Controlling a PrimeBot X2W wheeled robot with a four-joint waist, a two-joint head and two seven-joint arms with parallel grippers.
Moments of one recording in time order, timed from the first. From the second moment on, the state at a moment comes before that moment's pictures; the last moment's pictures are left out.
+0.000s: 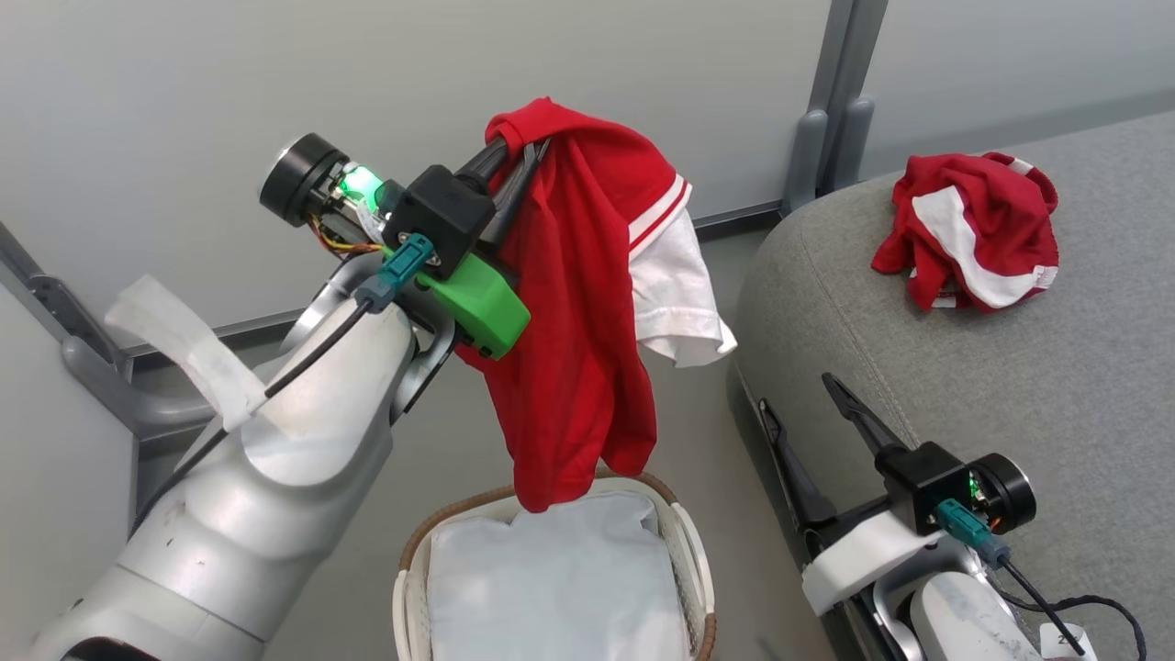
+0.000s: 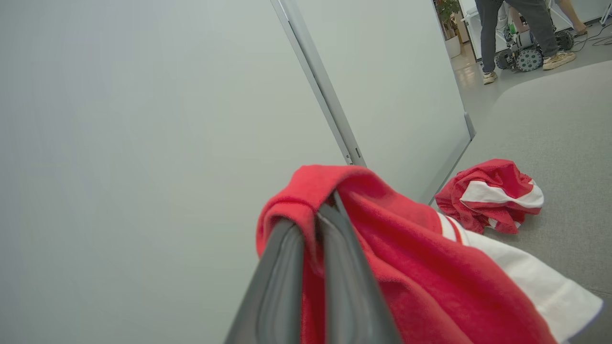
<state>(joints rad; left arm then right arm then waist) -0.86 0.20 -0.73 0.52 -0.28 -0.13 -0.26 -0.17 -0.05 0.19 0.24 0.05 0.13 -0.26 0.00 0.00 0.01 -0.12</state>
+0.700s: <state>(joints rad) -0.98 0.16 -0.91 0.52 -0.38 -0.13 -0.26 -0.41 -0.05 0.29 0.35 -0.01 0.13 -0.26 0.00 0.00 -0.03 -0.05</state>
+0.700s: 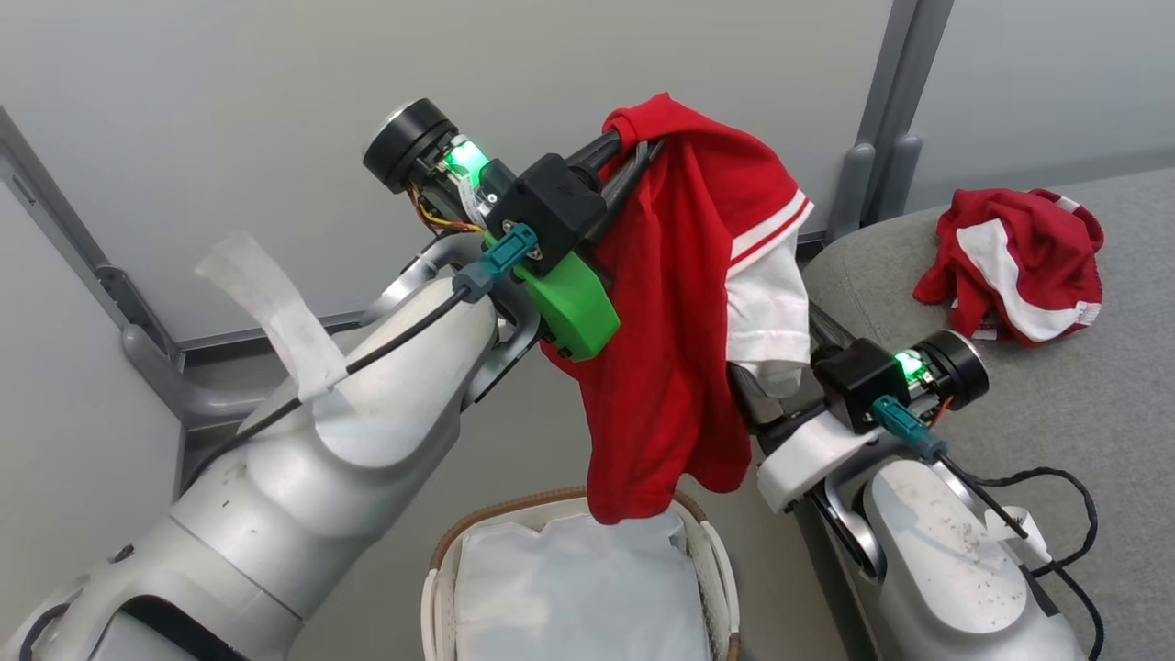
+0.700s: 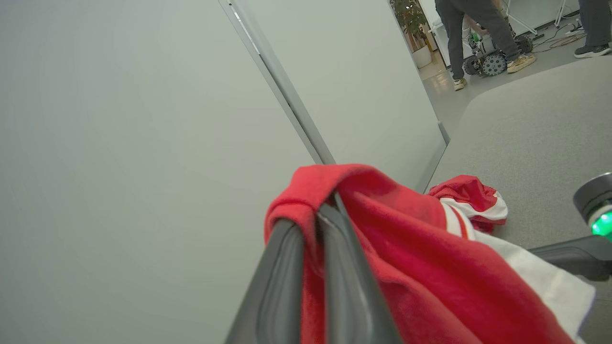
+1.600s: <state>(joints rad) -0.76 0.17 -0.83 0.50 -0.55 -0.11 -0.26 -0.46 -0.05 0.25 0.31 0.02 0.13 -0.26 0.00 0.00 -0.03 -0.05</state>
